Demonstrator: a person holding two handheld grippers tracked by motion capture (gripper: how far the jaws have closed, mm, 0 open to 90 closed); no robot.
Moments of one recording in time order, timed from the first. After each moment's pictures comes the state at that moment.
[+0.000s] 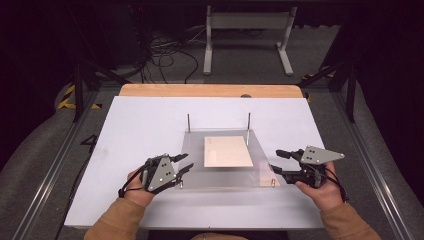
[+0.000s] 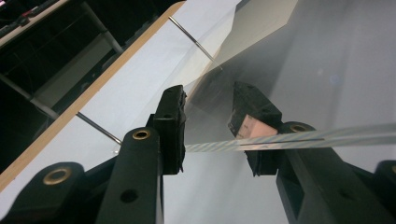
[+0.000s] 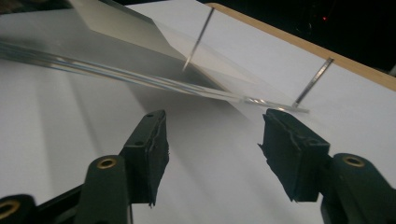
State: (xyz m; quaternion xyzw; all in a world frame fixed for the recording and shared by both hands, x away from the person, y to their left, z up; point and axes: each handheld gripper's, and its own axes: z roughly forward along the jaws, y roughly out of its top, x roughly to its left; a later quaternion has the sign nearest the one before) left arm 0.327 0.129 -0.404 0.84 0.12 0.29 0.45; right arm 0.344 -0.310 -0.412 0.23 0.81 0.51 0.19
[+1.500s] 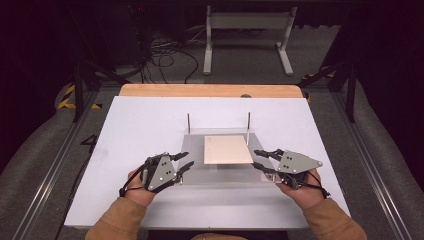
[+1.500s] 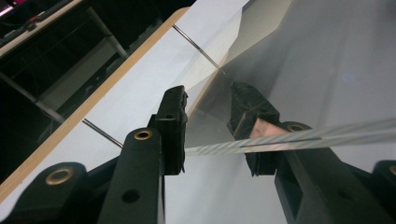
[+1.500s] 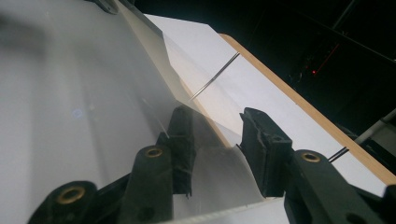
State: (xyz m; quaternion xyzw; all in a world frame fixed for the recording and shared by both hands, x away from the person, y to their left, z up) left arm 0.326 0.126 -0.398 0.83 0.12 0.30 0.45; right arm 0.336 -0.252 -0.395 0.12 0.82 0.49 0.28
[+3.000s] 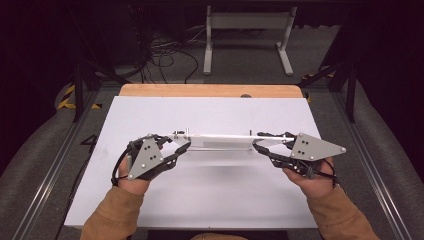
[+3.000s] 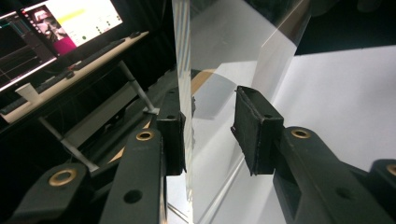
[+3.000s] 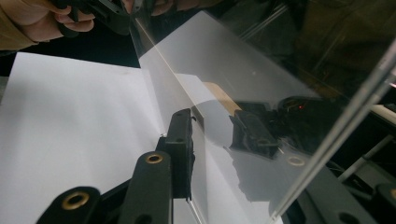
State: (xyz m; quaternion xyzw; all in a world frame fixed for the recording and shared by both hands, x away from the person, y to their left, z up) left arm 0.321 0.137 -0.322 0.77 0.12 0.32 0.53; right arm 0.327 -0.247 -0.313 0.09 0.79 0.53 0.30
